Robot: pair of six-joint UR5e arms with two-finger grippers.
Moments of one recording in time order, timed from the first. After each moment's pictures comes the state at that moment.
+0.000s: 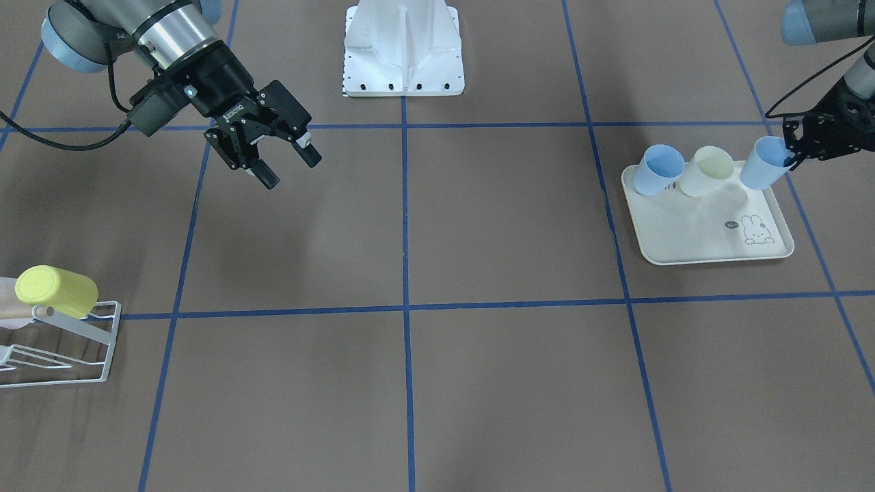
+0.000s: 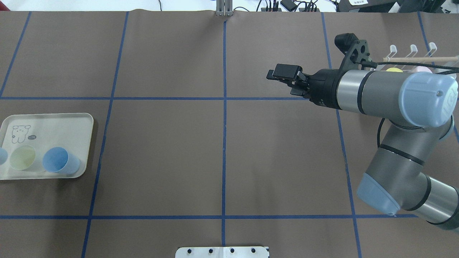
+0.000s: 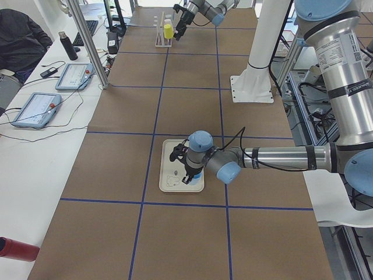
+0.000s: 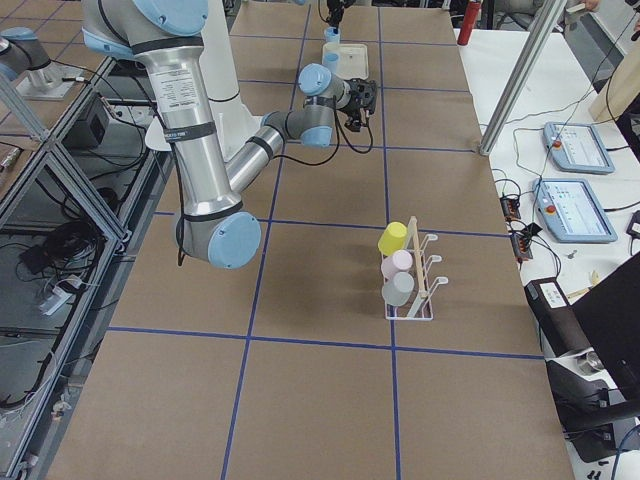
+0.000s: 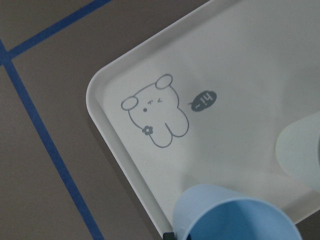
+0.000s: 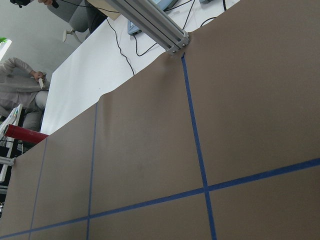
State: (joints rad) left arm -1.16 -1.22 -1.80 -2.28 -2.19 -0.19; right arm 0.66 -1.27 1.99 -0.82 1.68 1.59
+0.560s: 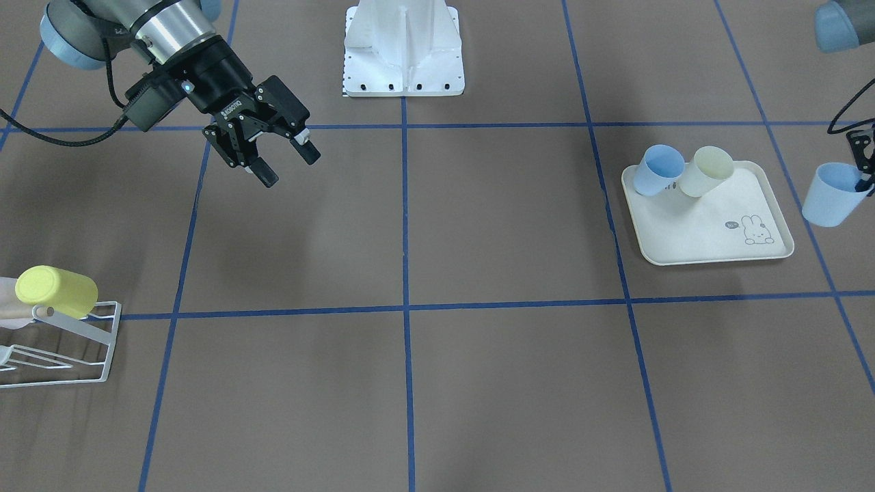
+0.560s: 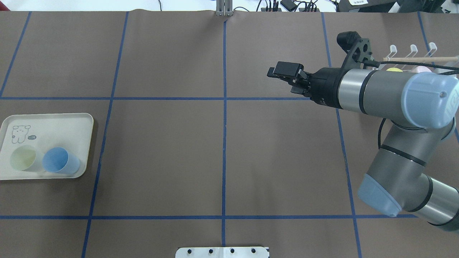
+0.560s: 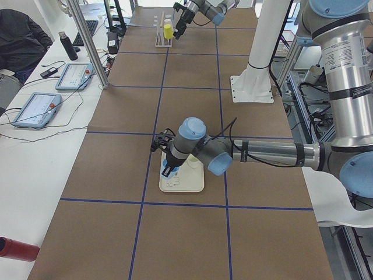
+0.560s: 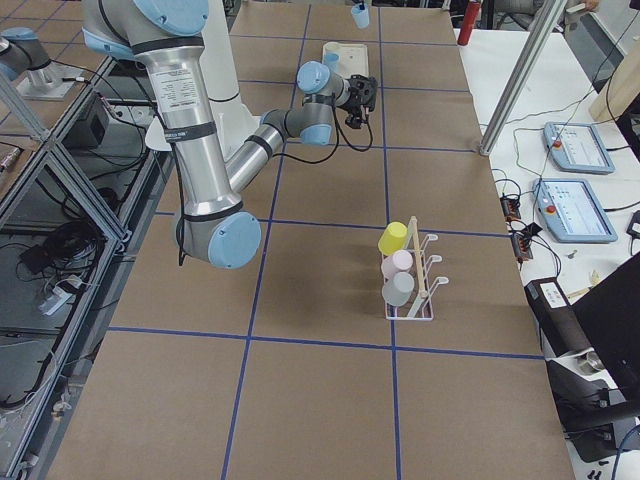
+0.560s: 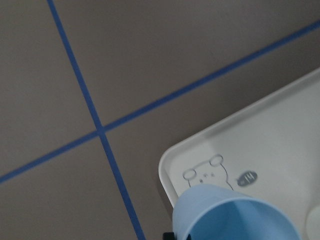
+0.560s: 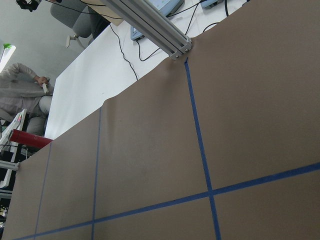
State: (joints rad) left arm -1.32 -1.43 -1.81 -2.20 -2.10 -0.32; right arm 0.66 -1.27 2.00 -0.82 1.67 1.60
